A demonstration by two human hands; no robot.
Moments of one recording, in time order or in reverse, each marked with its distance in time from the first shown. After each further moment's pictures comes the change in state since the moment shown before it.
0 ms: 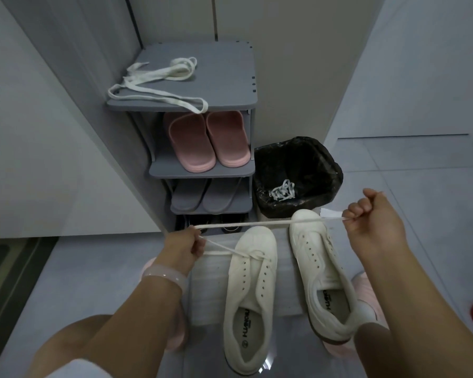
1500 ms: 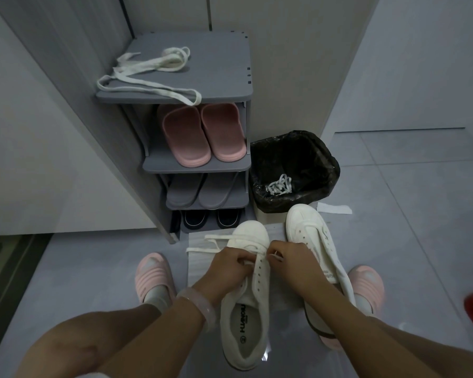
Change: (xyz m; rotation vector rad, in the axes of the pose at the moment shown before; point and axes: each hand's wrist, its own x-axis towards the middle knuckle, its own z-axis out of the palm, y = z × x) left_hand -0.043 -0.062 0.026 1.034 -0.493 0.628; right_hand -0.020 0.099 -0.034 -1.768 -0.683 -0.391
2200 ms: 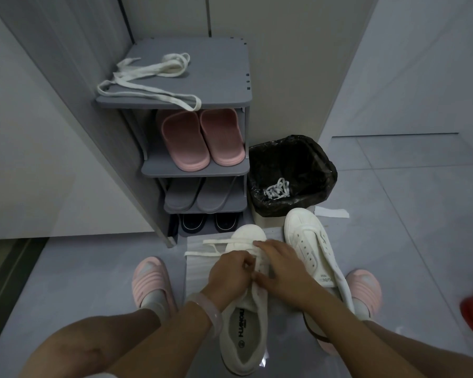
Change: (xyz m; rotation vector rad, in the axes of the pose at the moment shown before) left_hand 0.011 -0.008 0.015 0.240 0.074 0.004; right_hand -0.007 -0.003 0.005 -0.012 -0.164 -0.029
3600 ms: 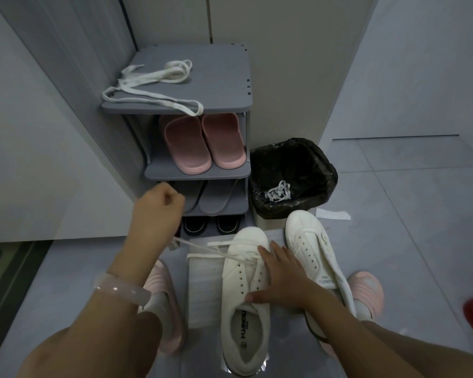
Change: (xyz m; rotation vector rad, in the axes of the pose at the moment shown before) left_hand -0.010 0.005 -0.145 -0.145 0.587 -0.114; right_hand 0.002 -0.004 0.002 -0.070 -0.211 0.082
